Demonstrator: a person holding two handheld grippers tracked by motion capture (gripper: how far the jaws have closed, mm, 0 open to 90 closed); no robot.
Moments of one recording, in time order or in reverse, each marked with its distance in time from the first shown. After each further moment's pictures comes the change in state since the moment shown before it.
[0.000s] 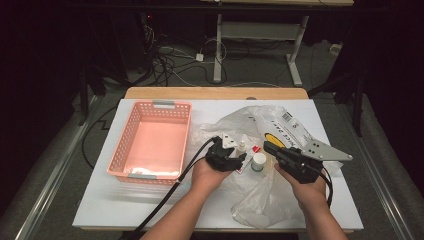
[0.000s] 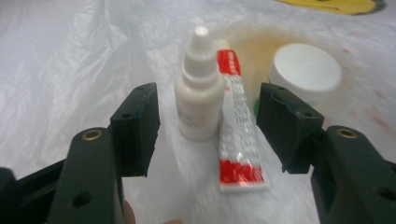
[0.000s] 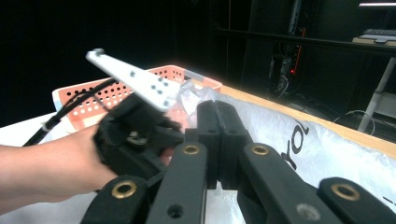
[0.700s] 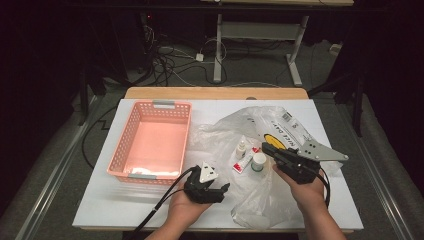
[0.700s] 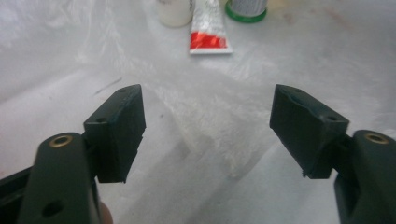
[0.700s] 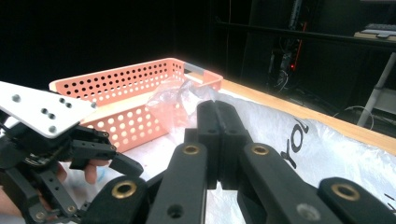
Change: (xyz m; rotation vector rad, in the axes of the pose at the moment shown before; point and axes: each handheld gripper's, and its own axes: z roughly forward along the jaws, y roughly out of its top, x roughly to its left) left arm -0.019 -0.071 -0.049 0.058 0.005 0.002; right arm 0.002 -0.003 0.004 0.028 -0.006 -0.007
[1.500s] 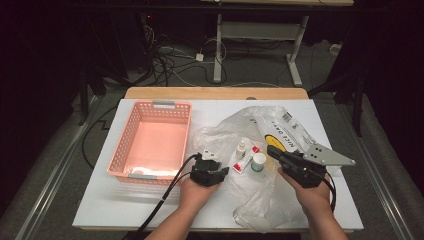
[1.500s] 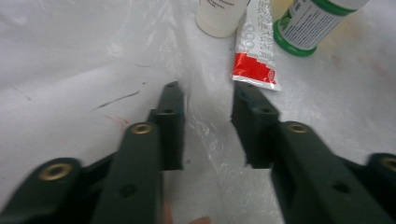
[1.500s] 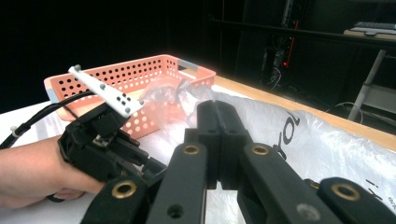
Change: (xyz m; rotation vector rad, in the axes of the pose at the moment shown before) left arm 0.032 0.017 0.037 0.023 -0.082 -0.261; right arm 0.000 -0.004 -0.014 0.008 -0.026 0.002
